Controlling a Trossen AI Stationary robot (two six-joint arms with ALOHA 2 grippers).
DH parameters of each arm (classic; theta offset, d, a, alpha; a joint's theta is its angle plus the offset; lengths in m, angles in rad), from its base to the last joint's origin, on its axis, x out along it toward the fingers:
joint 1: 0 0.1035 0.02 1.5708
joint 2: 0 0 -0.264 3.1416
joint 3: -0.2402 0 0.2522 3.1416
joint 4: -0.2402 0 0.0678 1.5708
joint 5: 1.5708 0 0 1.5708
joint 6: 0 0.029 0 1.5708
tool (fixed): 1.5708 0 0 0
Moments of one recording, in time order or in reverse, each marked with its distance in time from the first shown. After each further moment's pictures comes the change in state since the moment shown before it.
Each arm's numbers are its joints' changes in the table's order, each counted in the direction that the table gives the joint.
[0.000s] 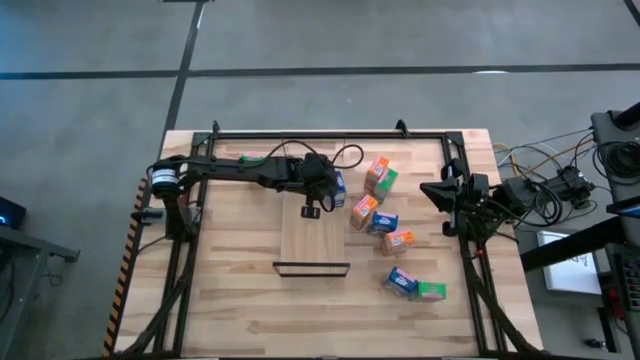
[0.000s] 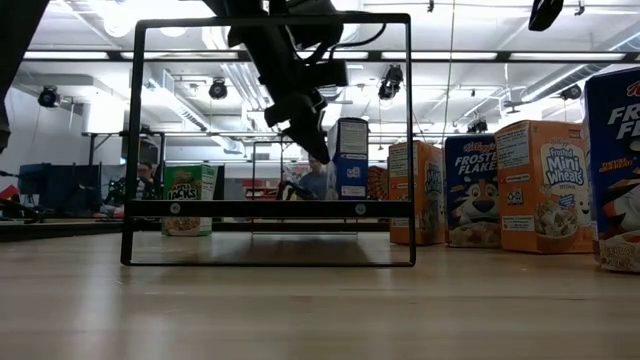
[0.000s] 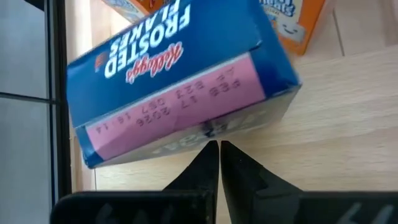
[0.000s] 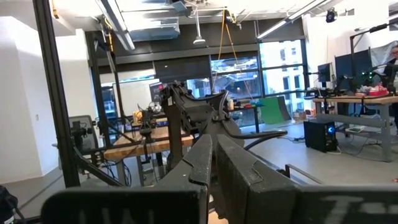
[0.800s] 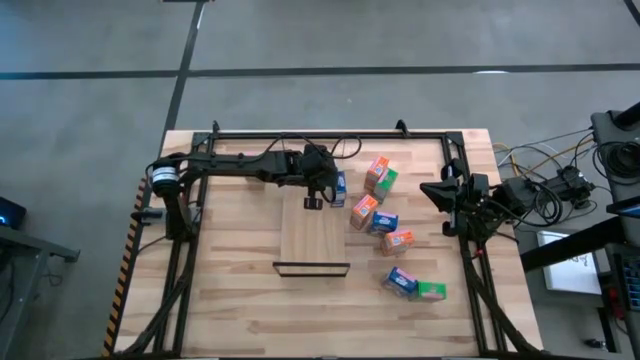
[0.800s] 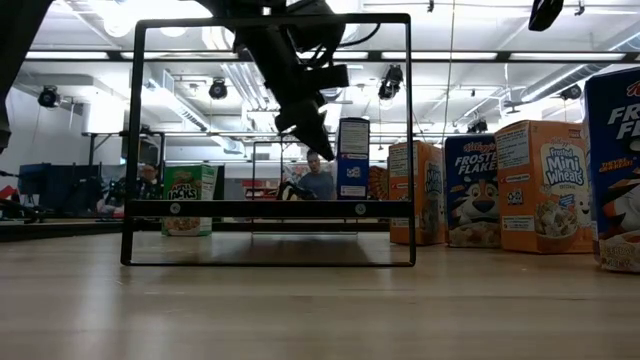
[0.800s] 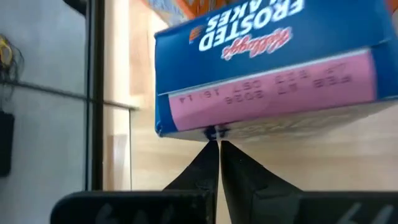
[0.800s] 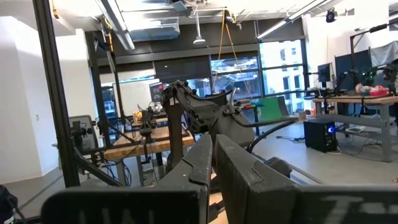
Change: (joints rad) left arm 0.047 -0.001 0.000 0.081 -0.042 0.045; right arm 0.000 0.000 0.000 0.000 0.000 0.000
